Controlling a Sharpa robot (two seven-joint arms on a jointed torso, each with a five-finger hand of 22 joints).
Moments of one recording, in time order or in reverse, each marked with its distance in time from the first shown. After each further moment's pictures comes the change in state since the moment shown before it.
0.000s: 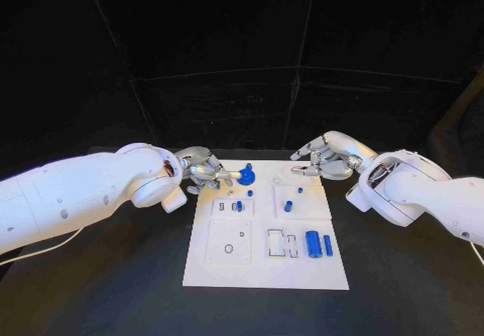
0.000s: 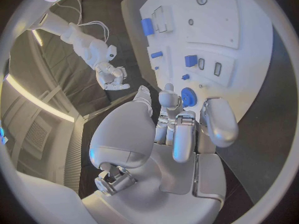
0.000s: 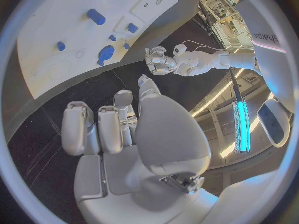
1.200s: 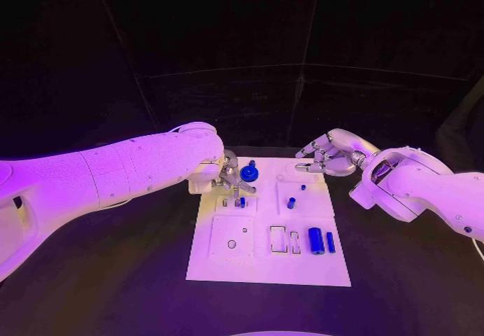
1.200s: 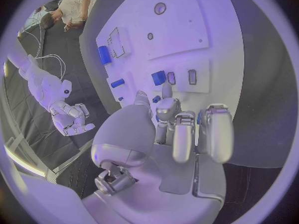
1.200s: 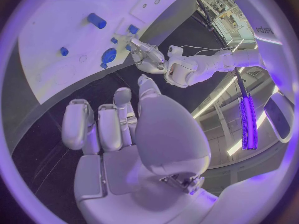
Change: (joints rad) left arm 0.039 0.324 -0.051 -0.284 -0.212 0.318 -0.361; left_hand -0.024 0.042 -0.094 0.030 0.000 -0.091 -0.016 0.208 0.184 -0.004 -0.012 0.194 0.194 -0.002 -0.012 0.000 0.000 -0.030 0.032 -0.004 0.149 0.218; right arm 0.003 0.027 -0.001 -0.031 0.042 0.039 -0.044; right_hand 0.000 0.000 -0.008 -0.003 0.010 0.000 0.000 0.000 0.000 -0.016 0.002 -0.035 -0.033 0.000 0.000 -0.039 -0.054 0.016 -0.033 -0.001 -0.030 -0.052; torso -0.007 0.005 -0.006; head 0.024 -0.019
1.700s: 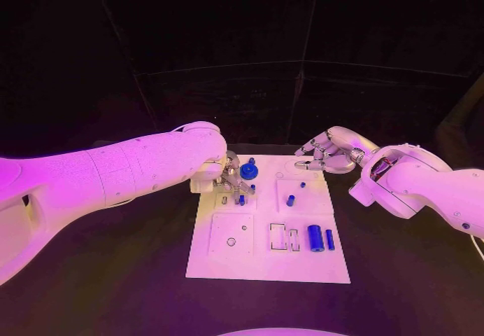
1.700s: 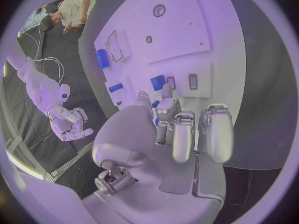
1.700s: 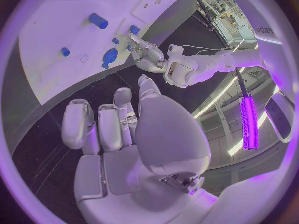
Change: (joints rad) left arm -0.008 0.025 -0.005 -0.025 -0.003 0.031 -0.006; left_hand 0.018 0.018 0.007 -0.018 0.000 -0.018 0.000 0.024 0.029 0.000 0.000 0.008 0.004 0.000 0.000 0.000 0.000 0.000 0.000 0.000 0.004 0.000; right arm 0.000 0.004 0.000 -0.007 0.000 0.005 -0.004; right_hand 0.000 0.000 -0.002 0.003 0.000 0.000 0.000 0.000 0.000 0.000 0.000 0.000 -0.003 0.000 0.000 -0.004 -0.003 0.000 -0.003 0.004 -0.004 -0.004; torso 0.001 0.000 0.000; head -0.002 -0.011
